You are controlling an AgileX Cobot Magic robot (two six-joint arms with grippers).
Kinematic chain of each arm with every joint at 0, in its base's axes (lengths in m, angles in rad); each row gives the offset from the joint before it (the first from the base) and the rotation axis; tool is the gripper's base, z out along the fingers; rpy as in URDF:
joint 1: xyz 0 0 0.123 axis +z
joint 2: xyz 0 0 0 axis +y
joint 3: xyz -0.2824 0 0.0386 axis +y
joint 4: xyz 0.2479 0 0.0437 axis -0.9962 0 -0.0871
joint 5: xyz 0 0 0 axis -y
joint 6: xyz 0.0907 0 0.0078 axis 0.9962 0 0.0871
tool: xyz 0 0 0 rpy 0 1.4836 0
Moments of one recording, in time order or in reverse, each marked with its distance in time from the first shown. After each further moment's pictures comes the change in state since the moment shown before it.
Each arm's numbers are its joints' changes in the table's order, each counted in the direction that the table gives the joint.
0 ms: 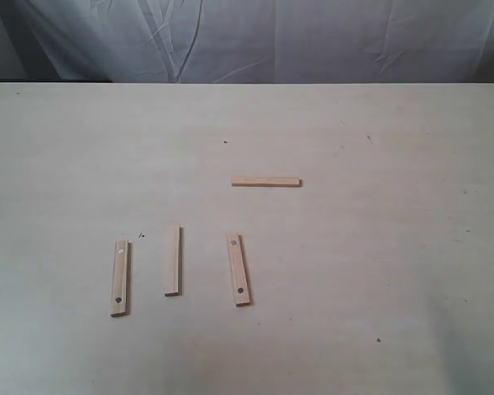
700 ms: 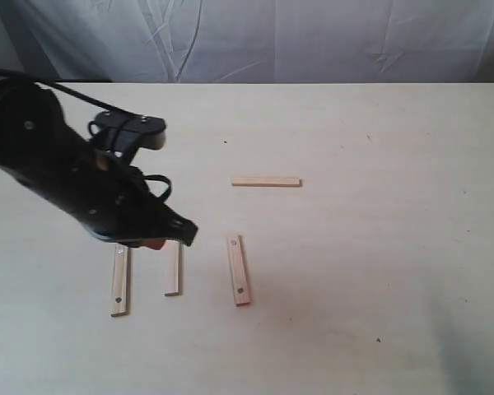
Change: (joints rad) left arm -0.406 0.819 -0.270 0.198 0.007 0.015; right arm 0.000 0.000 0.000 0.000 0.000 0.000
